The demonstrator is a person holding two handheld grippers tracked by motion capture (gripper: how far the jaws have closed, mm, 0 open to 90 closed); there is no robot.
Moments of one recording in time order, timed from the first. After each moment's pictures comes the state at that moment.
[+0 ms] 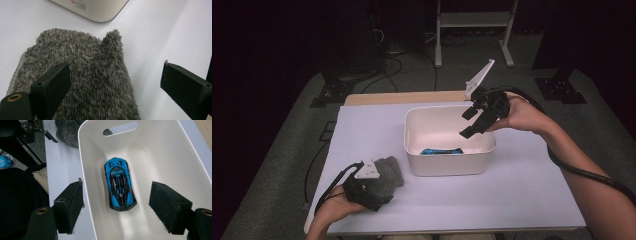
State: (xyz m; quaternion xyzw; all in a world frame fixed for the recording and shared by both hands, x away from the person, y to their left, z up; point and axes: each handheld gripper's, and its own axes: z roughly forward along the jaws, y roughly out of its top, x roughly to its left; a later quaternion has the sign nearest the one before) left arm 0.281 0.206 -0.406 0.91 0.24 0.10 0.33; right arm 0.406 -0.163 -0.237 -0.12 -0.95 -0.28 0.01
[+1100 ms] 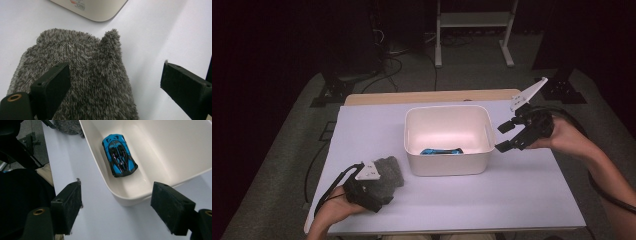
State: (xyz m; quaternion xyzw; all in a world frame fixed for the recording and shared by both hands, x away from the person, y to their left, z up) left arm 0.278 0.204 -0.404 0.91 0.25 0.11 0.33; right arm 0.368 -0.258 -0.265 -0.20 -0.93 -0.32 0.01
